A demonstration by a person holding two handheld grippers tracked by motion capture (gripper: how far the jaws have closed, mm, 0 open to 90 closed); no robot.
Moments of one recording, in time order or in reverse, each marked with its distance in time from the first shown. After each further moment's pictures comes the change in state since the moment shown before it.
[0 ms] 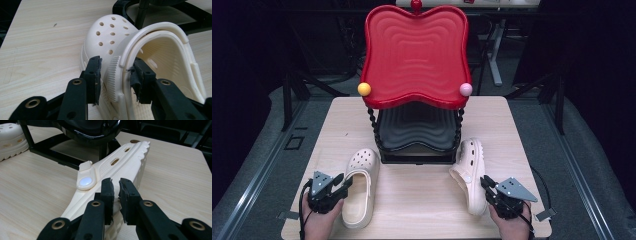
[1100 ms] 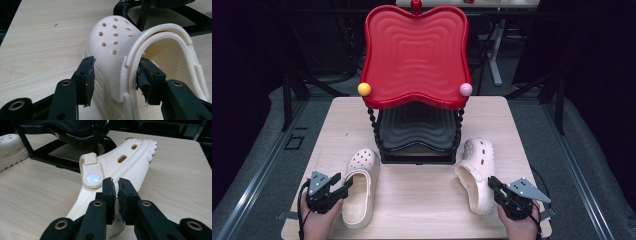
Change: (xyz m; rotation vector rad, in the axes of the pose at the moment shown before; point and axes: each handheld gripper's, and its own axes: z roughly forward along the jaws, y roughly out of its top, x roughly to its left) left arm 0.004 -0.002 0.000 -0.014 -0.008 -0.020; right arm -0.019 -0.006 -0.011 -0.012 0.007 0.095
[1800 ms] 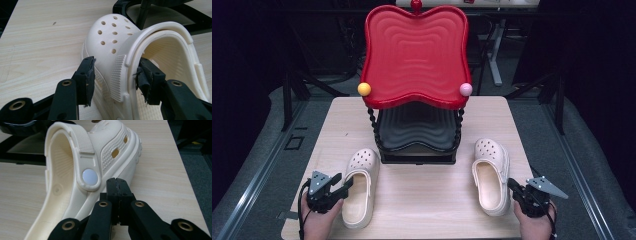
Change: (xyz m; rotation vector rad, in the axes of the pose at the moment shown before) left arm 0.001 0.000 0.002 0.010 -0.010 -0.004; right arm -0.045 -0.013 -0.006 0.114 -0.148 0.173
